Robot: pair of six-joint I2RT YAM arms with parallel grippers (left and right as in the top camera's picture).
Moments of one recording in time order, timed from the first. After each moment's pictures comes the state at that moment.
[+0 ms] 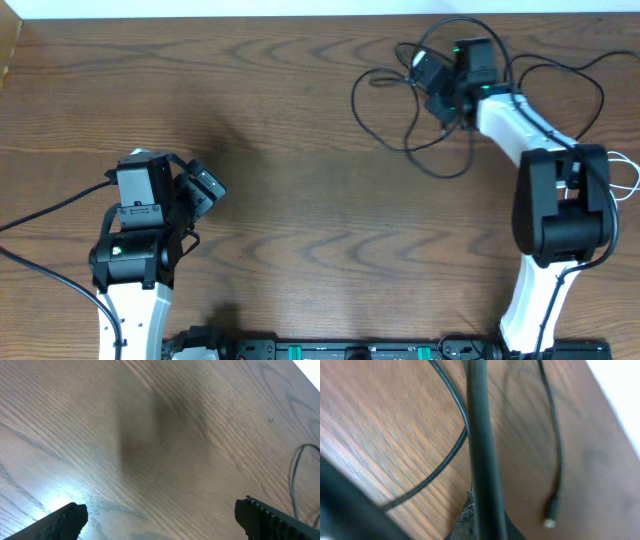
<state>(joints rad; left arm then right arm) 0.07 0.97 0.91 -0.87 -0.05 -0.66 0.10 2.13 1.48 -0.24 -0.14 -0.91</state>
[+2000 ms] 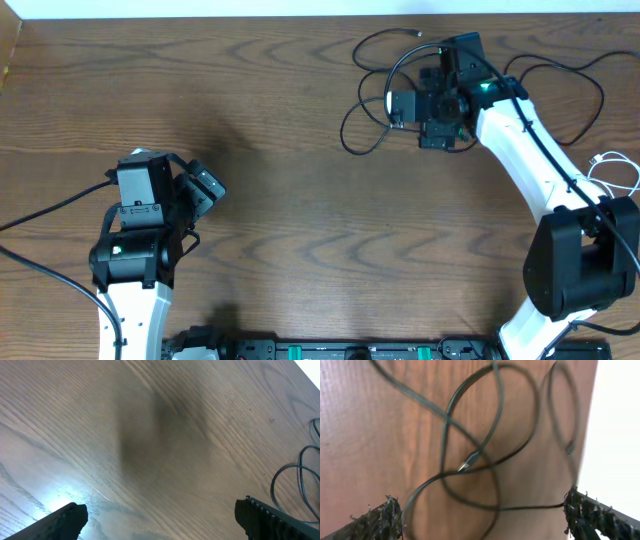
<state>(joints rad) 0.07 0.97 0.91 -0.87 -0.05 -0.66 0.26 1.85 1.48 -0.66 -0.09 -1.38</state>
